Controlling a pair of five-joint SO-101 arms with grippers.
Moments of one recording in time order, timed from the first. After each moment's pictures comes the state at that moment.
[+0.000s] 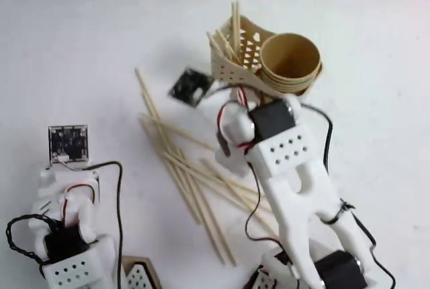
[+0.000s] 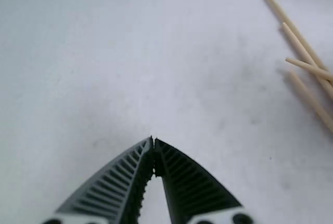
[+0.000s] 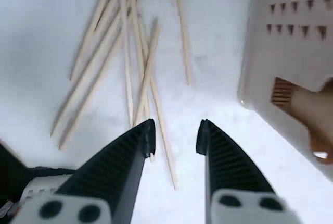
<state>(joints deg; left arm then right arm) -26.8 -96.2 86.1 60.0 -17.4 -29.5 -22.3 11.7 97.1 32.9</state>
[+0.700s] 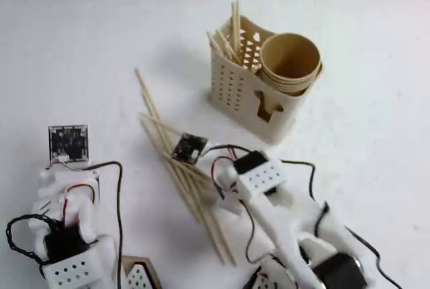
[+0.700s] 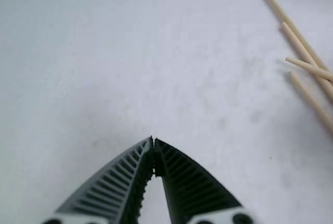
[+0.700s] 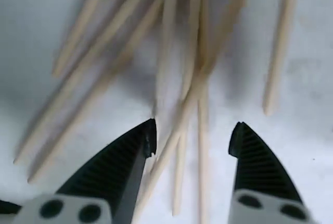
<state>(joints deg) -26.8 -96.2 86.1 60.0 -17.5 -33.2 -23.9 56.2 60.9 36.3</state>
